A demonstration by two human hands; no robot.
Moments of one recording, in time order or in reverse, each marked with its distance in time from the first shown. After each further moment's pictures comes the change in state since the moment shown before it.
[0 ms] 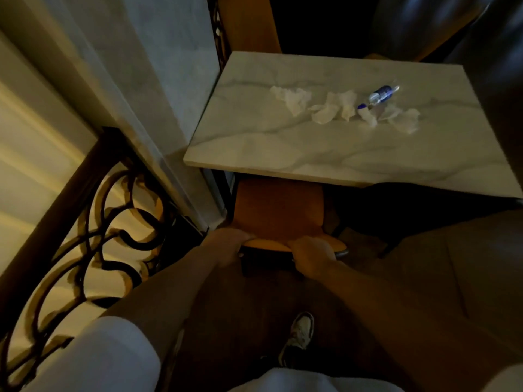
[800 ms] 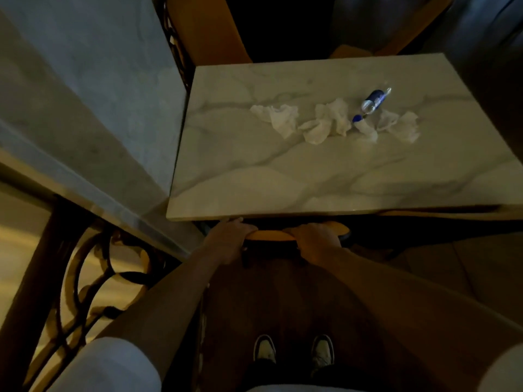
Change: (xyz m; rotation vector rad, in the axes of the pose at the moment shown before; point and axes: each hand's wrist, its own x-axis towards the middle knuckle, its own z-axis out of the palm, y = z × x) left_hand 0.157 -0.108 -0.110 0.091 0.090 0.116; right_hand 0.178 0.039 -0.078 -0.020 0.065 0.167
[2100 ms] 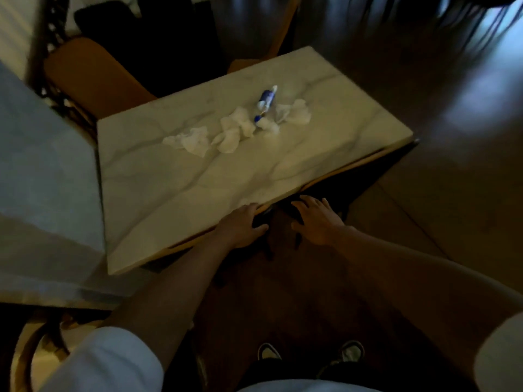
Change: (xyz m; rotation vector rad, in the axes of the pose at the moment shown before) left_hand 0.065 0.175 -0.037 -0.073 -0.110 0.181; right_hand -0.133 0.115 0.012 0.350 0.156 0.427
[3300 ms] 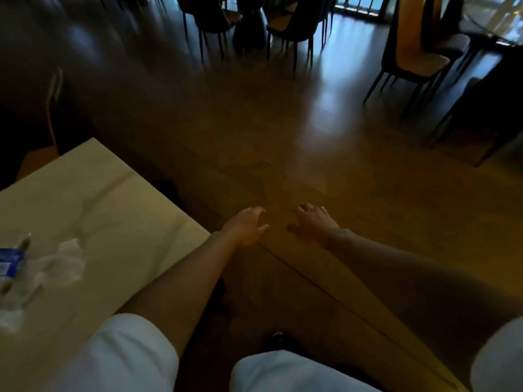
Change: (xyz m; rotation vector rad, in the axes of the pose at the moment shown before) left_hand 0.517 0.590 0.013 0.027 -0.206 0.351; right_hand 0.058 0.665 -0.215 0.153 0.038 0.532
